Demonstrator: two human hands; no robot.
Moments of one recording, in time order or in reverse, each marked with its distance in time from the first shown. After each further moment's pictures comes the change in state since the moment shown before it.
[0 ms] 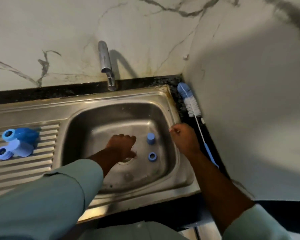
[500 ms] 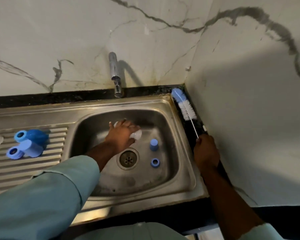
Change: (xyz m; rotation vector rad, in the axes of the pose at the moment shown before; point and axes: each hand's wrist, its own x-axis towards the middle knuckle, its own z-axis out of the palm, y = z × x) left_hand -0.014 -0.033 -0.026 -0.311 0.364 0.031; right_hand -0.026 0.031 -0.022 -0.358 0.283 0.196
